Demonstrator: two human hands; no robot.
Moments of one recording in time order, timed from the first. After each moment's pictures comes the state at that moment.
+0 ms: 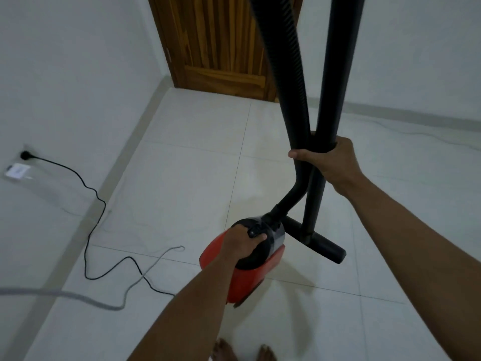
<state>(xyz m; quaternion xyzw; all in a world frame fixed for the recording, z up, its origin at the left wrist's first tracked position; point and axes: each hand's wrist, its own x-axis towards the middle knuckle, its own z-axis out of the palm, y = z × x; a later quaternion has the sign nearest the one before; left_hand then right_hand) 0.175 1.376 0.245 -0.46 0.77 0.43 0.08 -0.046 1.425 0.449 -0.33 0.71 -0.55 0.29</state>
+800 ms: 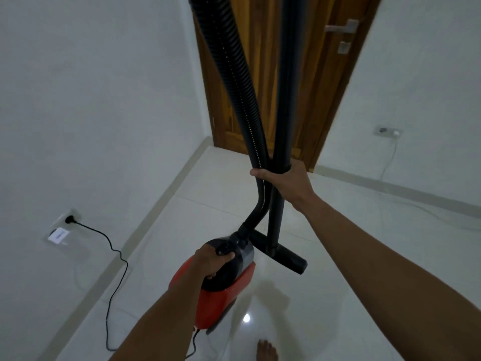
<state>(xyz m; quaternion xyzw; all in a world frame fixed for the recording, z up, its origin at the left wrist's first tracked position) 0.142 1.105 0.360 -0.63 0.63 0.45 0.06 -0.104 1.113 0.523 -0.43 0.63 -0.55 0.35</state>
